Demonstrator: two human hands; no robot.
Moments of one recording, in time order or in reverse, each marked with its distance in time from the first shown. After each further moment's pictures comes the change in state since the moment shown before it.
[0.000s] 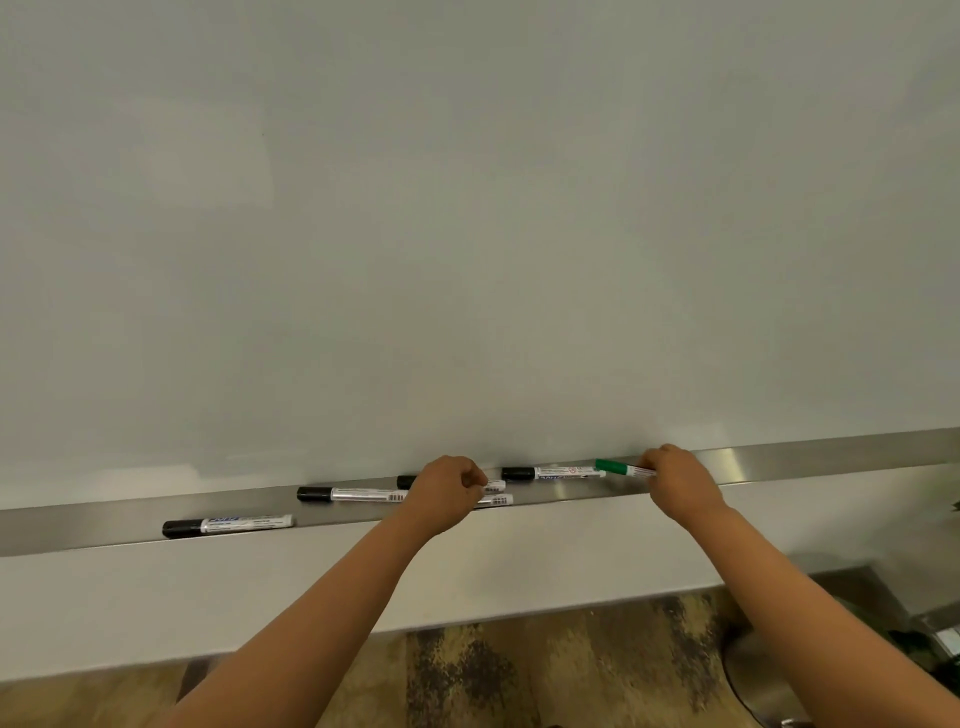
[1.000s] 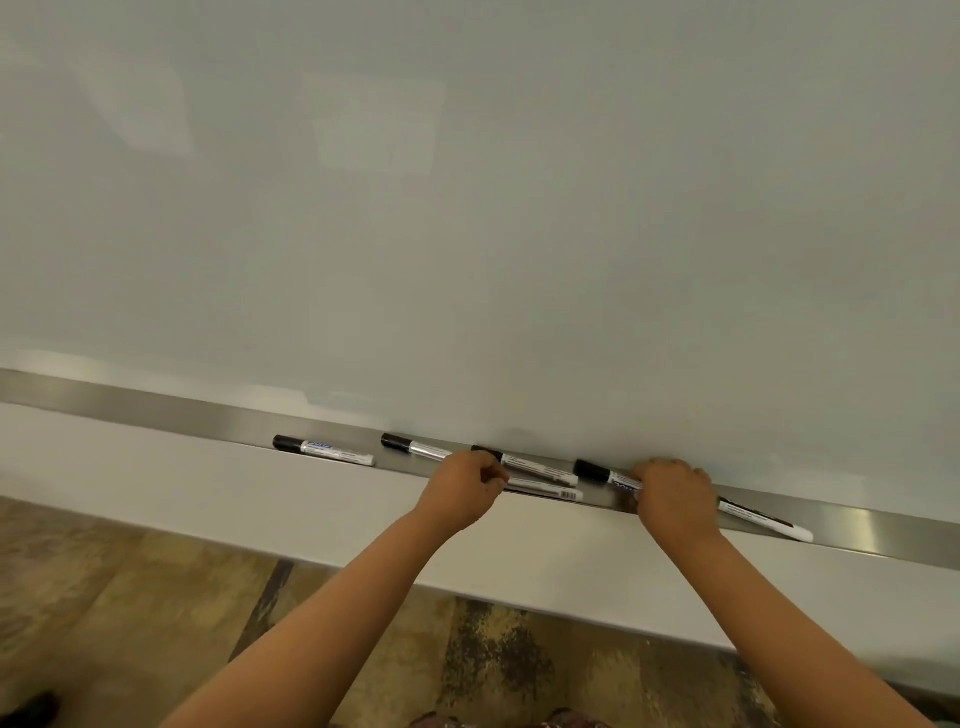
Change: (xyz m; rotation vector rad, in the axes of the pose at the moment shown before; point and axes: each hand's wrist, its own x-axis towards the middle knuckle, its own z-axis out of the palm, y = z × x) left_hand -0.034 -0.034 -0.005 -0.056 0.249 -0.163; right_hand 0.002 -0.084 0.033 -0.266 0.066 -0.294
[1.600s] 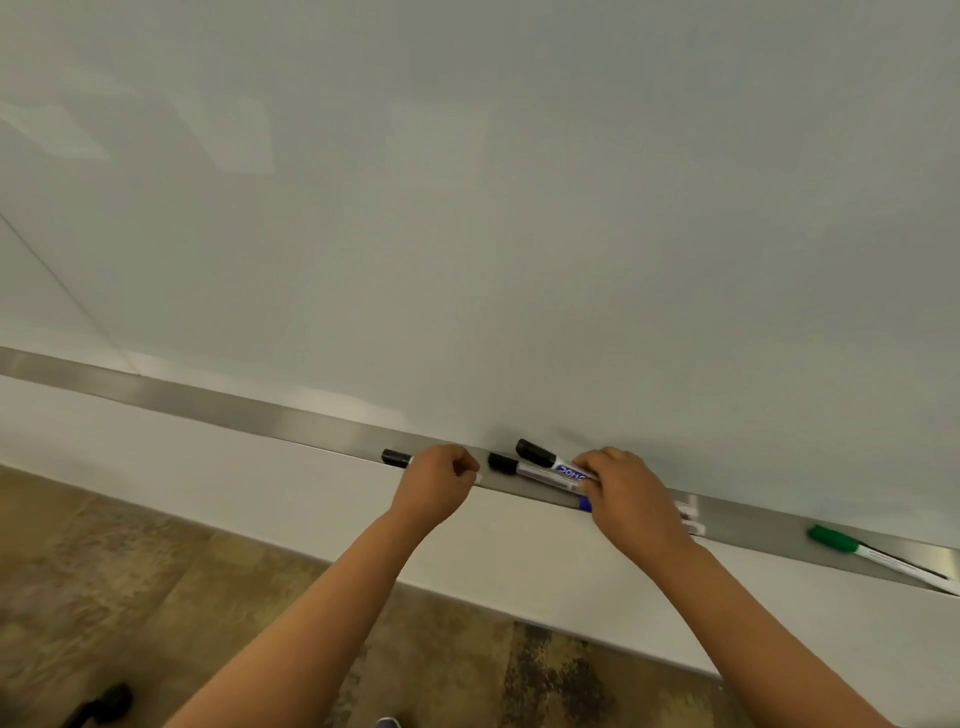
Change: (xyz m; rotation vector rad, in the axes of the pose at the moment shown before) left_hand -0.010 -0.100 -0.115 0.023 0.186 -0.109; right_hand -0.010 -0.169 -0.043 0.559 0.104 -0.319
